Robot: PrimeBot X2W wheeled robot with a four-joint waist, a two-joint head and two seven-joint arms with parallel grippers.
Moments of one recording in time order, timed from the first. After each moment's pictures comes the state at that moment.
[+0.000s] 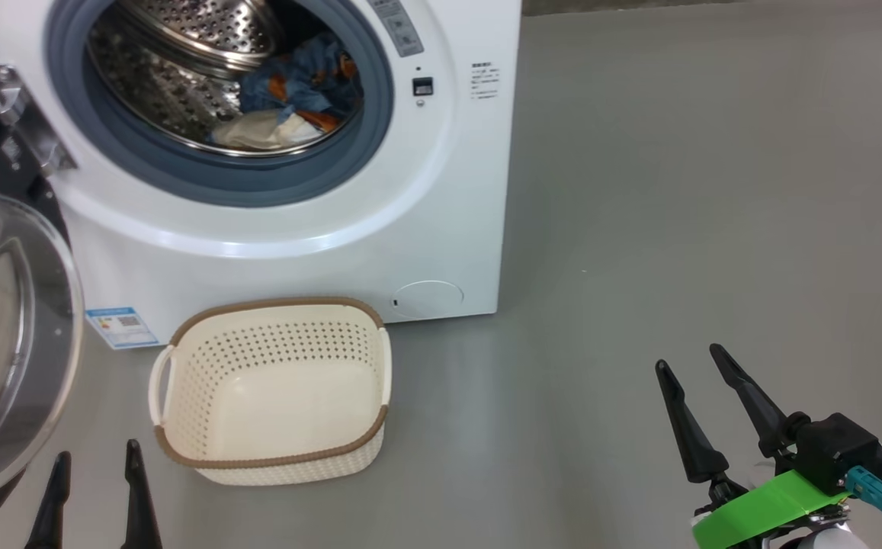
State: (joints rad) left arm 0.15 0.04 0.12 -0.02 -0.15 0.03 -0.26; right arm -0.06 -0.19 0.13 0.11 0.28 0.13 -0.26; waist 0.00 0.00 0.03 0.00
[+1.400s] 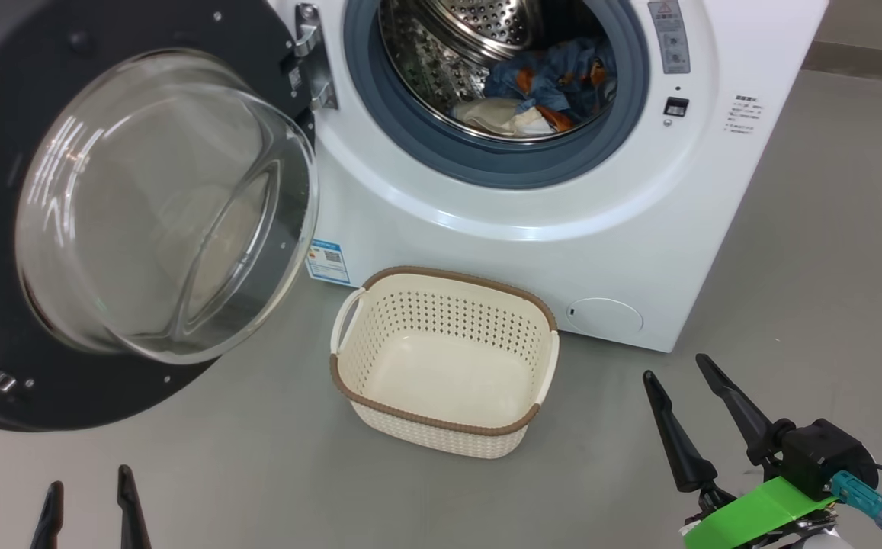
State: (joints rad) left arm 0.19 0.04 0.12 -0.01 -0.19 0.08 -0.26; right arm -0.06 -0.19 0.15 0.12 0.28 0.13 -0.26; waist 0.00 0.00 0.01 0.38
